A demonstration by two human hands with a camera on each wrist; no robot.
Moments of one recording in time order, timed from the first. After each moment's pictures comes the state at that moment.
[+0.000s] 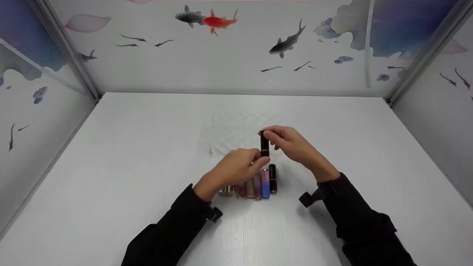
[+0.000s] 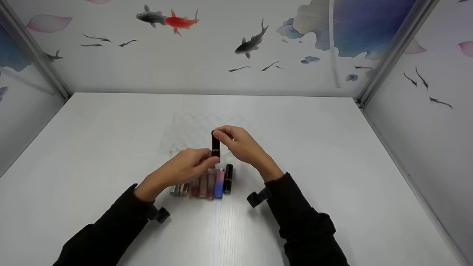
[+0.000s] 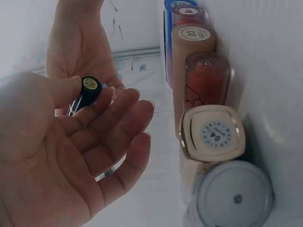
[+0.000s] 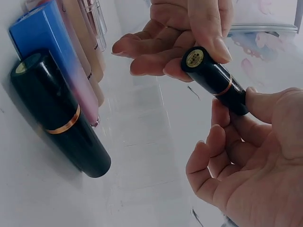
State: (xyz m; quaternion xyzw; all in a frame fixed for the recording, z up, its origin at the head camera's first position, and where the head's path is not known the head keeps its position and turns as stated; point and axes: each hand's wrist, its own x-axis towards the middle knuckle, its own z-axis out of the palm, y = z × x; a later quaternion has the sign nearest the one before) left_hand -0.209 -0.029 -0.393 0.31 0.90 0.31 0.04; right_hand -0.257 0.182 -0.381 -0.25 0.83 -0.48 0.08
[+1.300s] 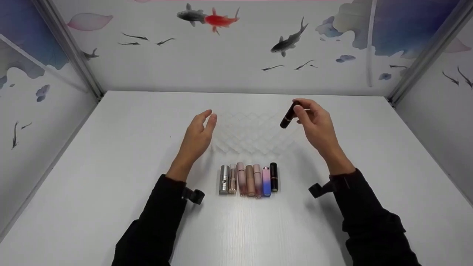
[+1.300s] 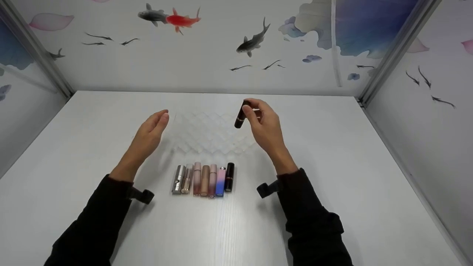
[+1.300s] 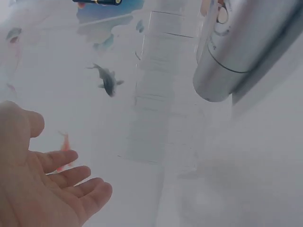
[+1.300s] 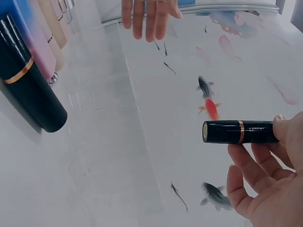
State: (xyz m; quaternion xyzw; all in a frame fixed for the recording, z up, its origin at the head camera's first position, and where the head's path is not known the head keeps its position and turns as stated) left_hand -0.249 -0.108 -0.391 0.06 0.86 0.50 -0.08; right_hand -0.267 0.214 -0.366 -0.19 0.79 -0.56 -0.15
